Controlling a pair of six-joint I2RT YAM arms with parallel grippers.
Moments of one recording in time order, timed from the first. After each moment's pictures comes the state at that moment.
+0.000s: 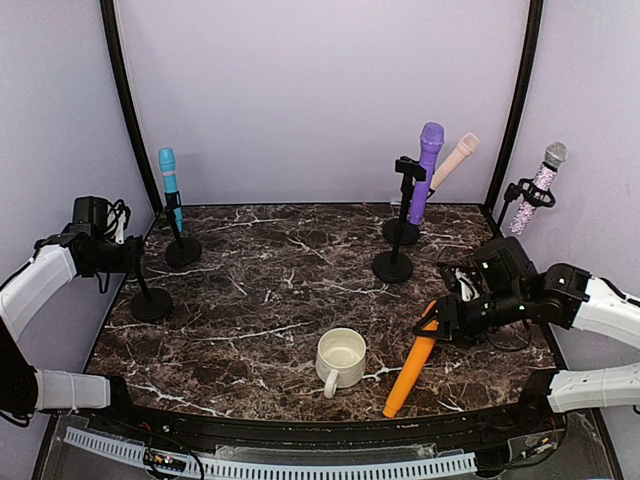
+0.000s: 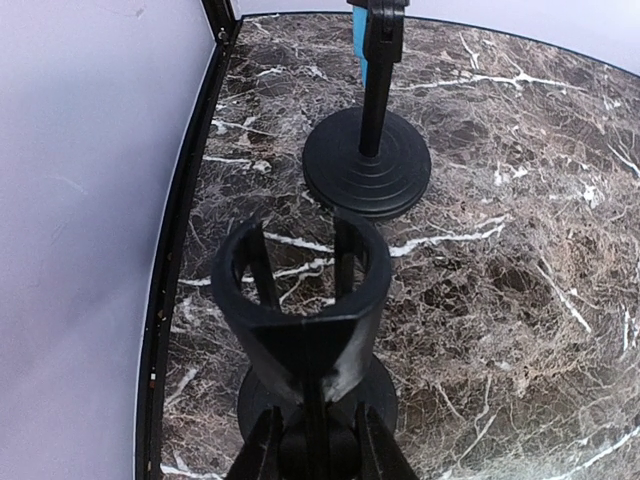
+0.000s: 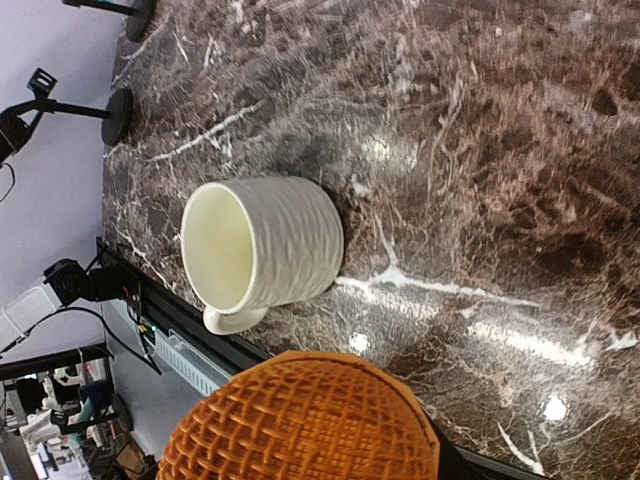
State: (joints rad) left arm 0.11 1.10 0.85 -0.55 -0.02 0.03; right arm 0.80 0.88 0.73 -0.70 -0.29 0.87
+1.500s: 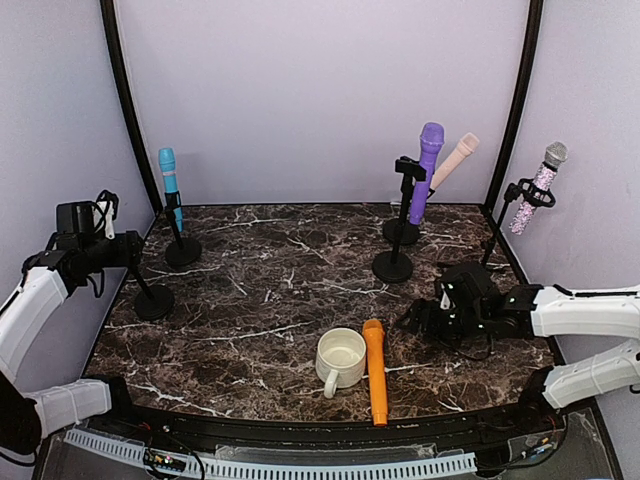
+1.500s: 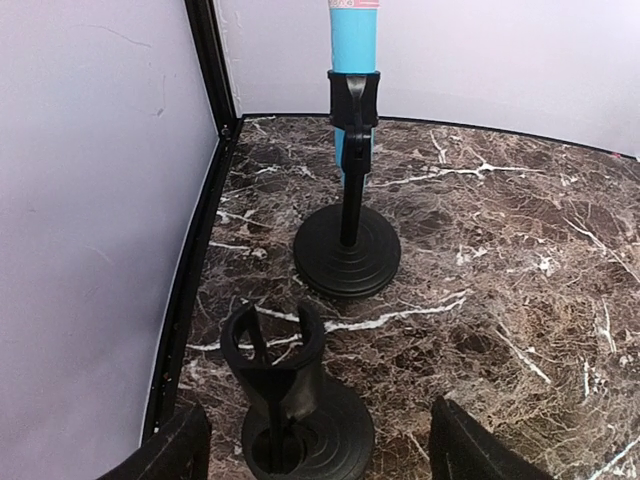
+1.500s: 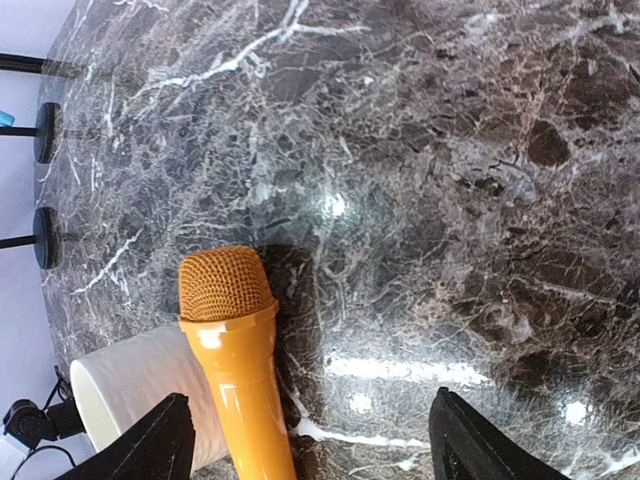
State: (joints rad) left arm 0.11 0.92 0.77 -0.41 0.01 0.01; right arm 0.80 1.14 0.53 -0.27 -0.04 1.04
